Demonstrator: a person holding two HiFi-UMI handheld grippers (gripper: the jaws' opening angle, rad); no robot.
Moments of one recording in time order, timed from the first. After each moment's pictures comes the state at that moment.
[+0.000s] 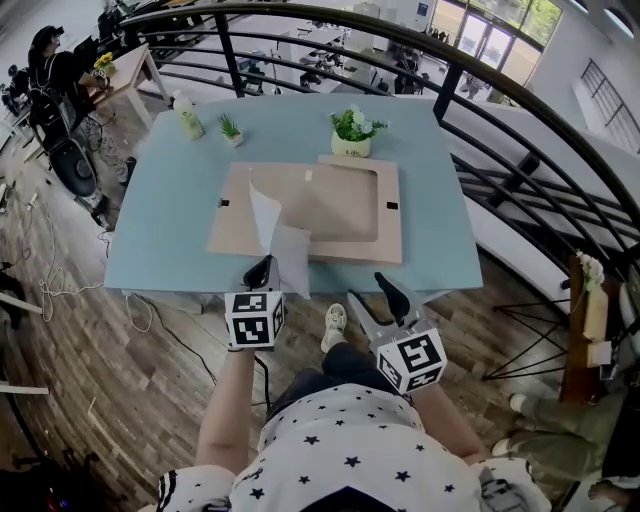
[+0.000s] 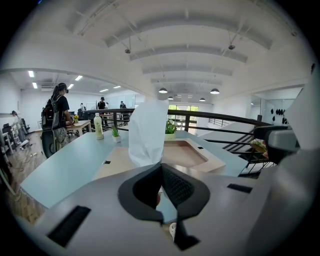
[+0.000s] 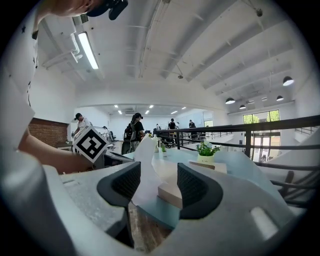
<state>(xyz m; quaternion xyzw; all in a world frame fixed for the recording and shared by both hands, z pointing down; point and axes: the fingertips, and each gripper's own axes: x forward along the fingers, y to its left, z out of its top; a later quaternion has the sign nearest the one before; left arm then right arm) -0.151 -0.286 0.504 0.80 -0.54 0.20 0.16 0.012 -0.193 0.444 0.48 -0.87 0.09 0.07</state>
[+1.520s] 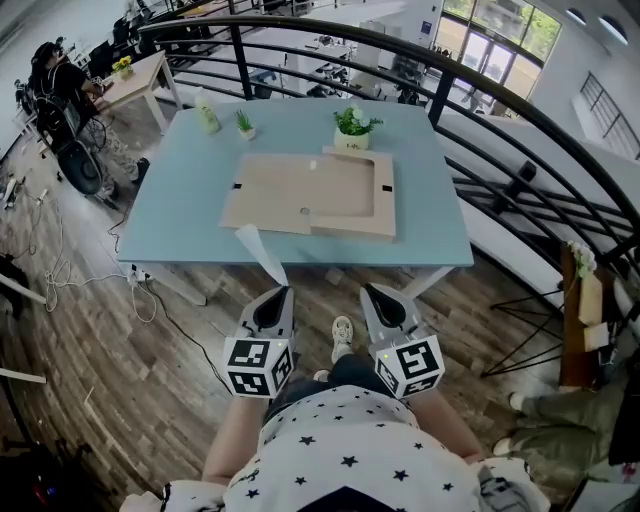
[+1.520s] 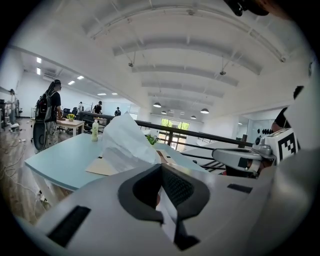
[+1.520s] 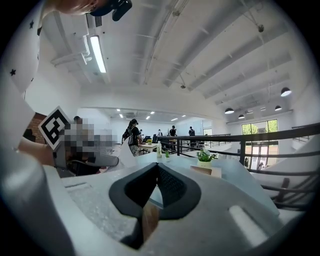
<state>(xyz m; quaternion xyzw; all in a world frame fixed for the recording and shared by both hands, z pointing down) -0.127 -0.104 0.438 0.84 -0.51 0.09 0.17 0.004 -0.085 0.416 0.50 -0.87 0.04 0.05</state>
